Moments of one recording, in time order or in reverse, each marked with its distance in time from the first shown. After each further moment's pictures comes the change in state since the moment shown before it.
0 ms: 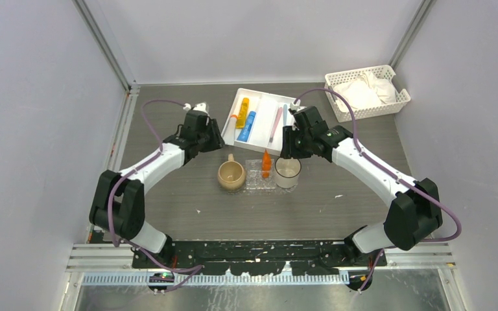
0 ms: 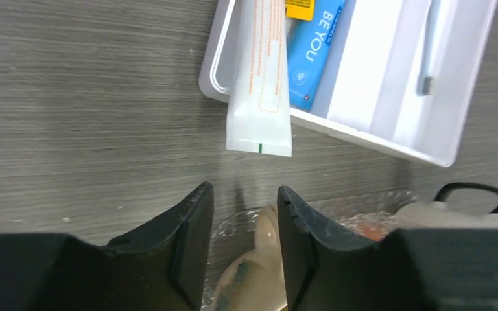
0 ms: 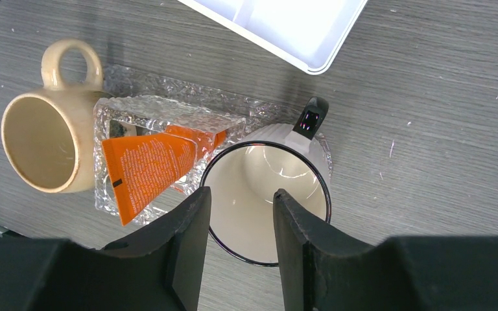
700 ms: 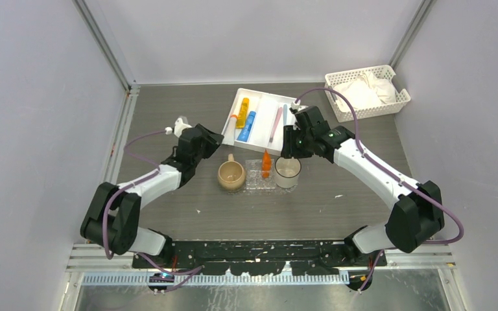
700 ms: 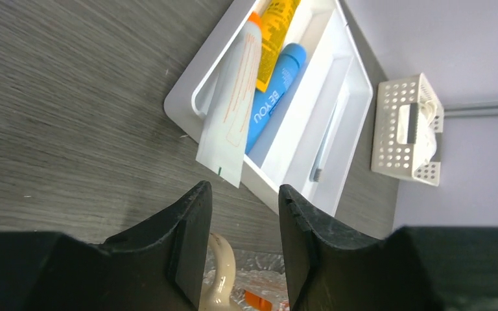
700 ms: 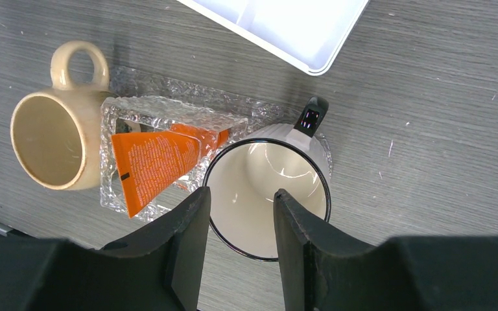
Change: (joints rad) left arm -0.009 -0.089 -0.319 0.487 -0.091 -0.584; right arm 0.000 -0.019 0.000 -0.003 0.000 0.000
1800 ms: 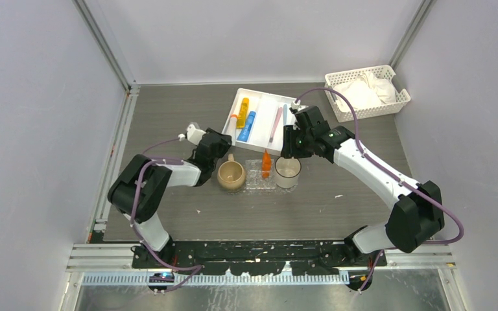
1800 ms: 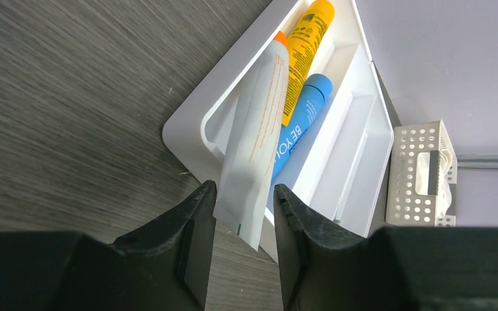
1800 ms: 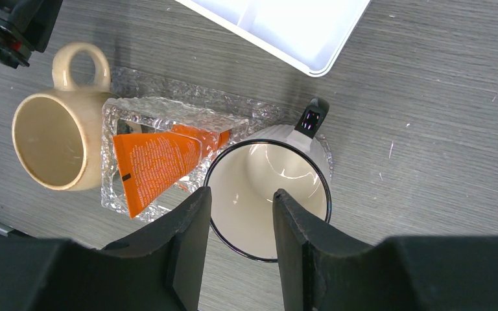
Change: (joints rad) left arm -0.107 0.267 0.008 0.295 -0.257 -0.095; right arm 0.000 0.000 0.000 0.004 -0.001 0.000
